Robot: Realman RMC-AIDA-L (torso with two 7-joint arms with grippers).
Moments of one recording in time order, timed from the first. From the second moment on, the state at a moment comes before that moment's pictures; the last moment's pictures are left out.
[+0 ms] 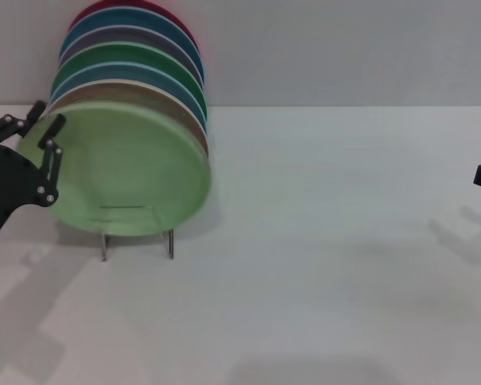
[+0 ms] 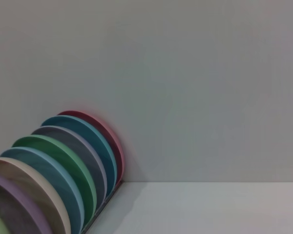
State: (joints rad) left arm -0.41 -2.00 -1.08 -0.09 2.89 1.65 0.24; right arm -0.04 2.08 2.14 1.39 -1.66 1.24 -1.16
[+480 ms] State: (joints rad) left arm -0.40 -2.02 -1.08 -0.09 2.89 1.63 0.28; right arm -0.04 2.08 2.14 1.39 -1.66 1.25 -1.16
